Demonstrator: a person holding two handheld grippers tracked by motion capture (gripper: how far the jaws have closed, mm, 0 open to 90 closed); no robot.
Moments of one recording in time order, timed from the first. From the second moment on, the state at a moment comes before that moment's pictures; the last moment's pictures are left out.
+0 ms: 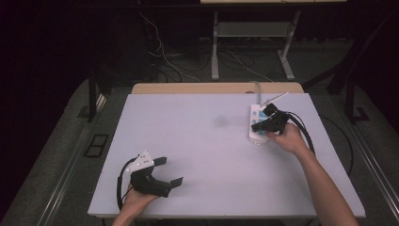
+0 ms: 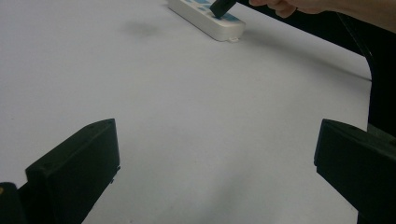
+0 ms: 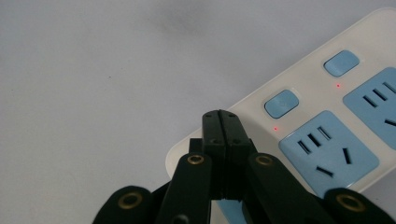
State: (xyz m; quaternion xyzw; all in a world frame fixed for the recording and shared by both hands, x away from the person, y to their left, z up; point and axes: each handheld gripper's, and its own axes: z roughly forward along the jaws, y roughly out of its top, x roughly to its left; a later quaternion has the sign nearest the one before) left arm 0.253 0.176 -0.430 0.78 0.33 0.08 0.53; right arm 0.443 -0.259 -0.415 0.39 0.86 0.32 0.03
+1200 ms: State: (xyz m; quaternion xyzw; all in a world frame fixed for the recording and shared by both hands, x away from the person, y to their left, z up) left arm 0.254 0.179 -0.430 0.77 0.33 0.08 0.53; right arm 0.439 -0.261 -0.417 0.38 0.87 0.32 0.03
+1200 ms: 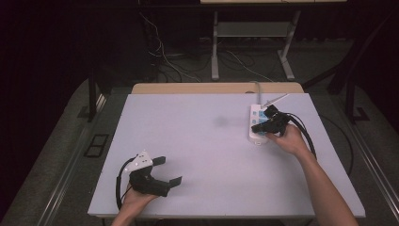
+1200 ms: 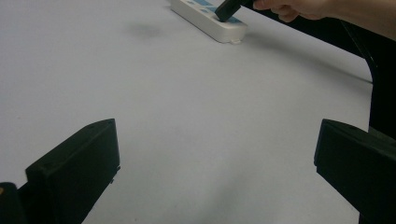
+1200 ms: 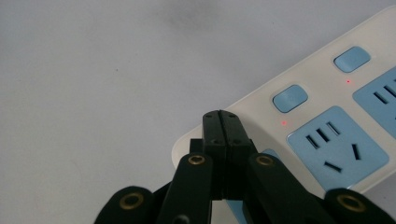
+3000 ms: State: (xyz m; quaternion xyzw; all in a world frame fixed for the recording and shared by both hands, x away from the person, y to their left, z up) left arm 0.255 0.182 -0.430 0.77 0.34 0.08 0.54; right arm 0.476 -0.274 -0.393 0.41 0.84 0.35 0.03
